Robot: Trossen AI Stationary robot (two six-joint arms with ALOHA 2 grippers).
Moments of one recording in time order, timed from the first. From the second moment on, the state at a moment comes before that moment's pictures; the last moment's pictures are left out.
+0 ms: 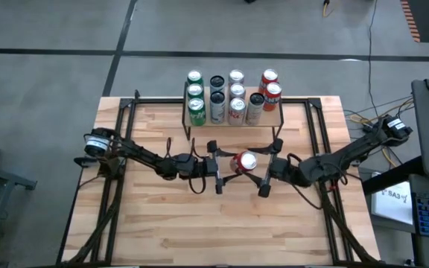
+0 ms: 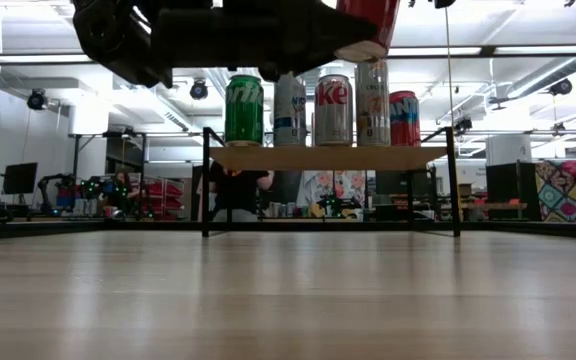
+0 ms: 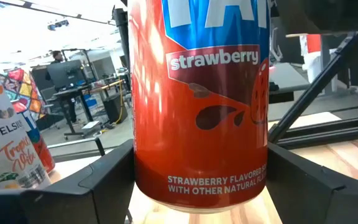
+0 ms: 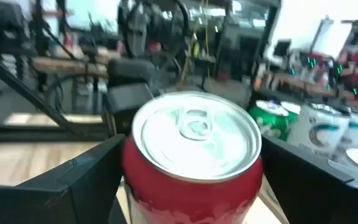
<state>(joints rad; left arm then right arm) -0.15 1.83 0.88 1.08 -0.26 0.26 0.43 1.19 0.71 0.54 0.73 -0.19</state>
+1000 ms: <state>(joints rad) -0.15 1.83 0.89 1.10 -0.26 0.20 0.43 1.20 0.95 0.08 0.75 0.01</state>
